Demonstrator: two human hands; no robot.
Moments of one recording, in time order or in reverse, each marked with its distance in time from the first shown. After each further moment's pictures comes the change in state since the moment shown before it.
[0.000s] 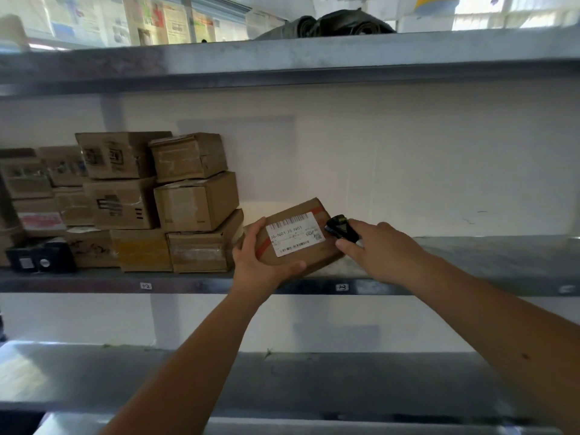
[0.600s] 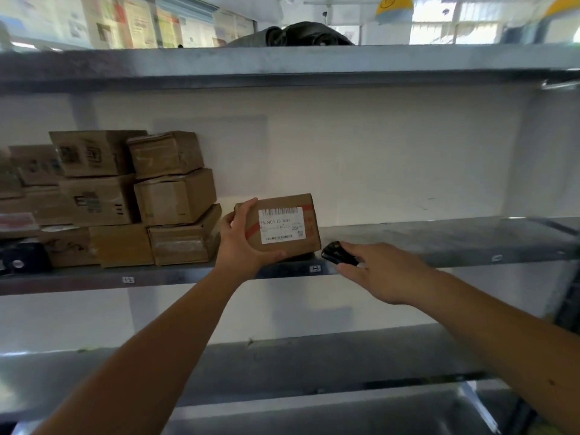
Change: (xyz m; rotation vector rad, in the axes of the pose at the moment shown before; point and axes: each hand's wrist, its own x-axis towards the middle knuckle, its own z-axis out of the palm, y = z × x) left_hand -0.007 0.030 -0.007 0.276 -0.072 0.234; right_hand -0.100 0.005 -0.018 -0.026 -0.133 0.025
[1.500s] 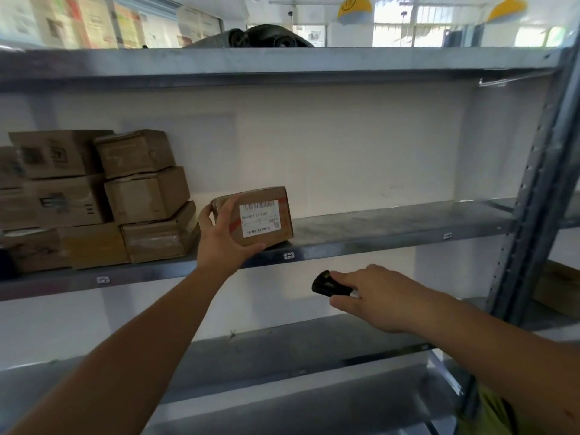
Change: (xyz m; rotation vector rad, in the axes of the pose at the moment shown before) left_hand -0.014 0.008 0.012 0.148 0.027 0.065; right_hand -0.090 0.003 0.014 -0.033 -0.095 0.040
